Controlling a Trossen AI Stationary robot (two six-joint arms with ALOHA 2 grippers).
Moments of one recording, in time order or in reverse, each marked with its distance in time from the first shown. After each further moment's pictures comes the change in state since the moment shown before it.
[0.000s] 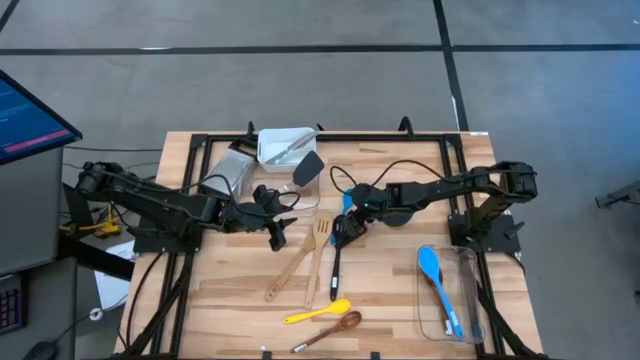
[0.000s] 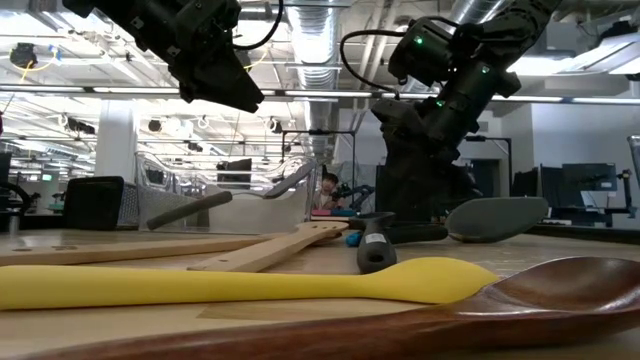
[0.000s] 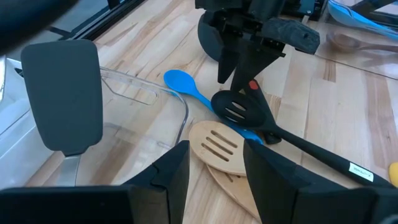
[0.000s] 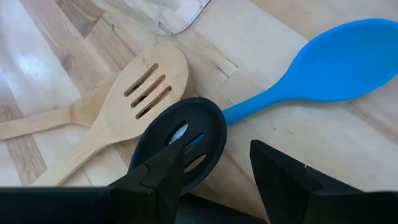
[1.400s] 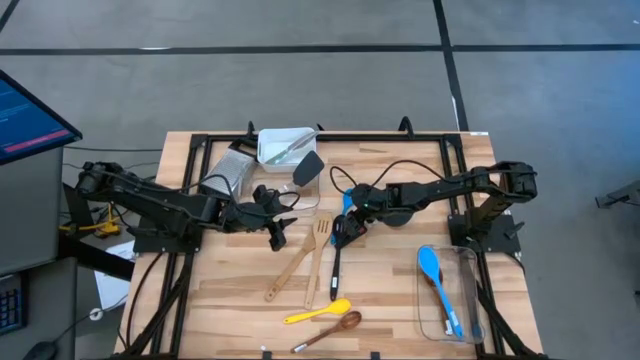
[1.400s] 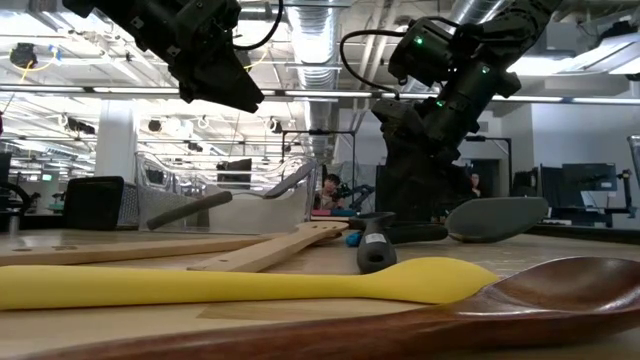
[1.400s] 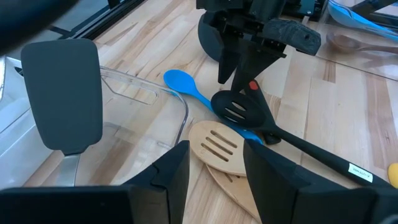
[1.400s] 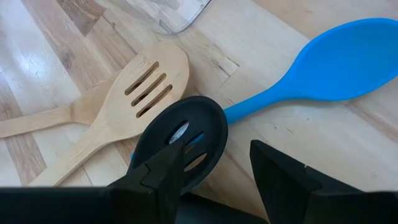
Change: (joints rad) left arm 0.000 0.000 0.000 0.000 0.000 -0.005; right arm 0.001 0.001 0.000 0.000 -0.001 -0.007
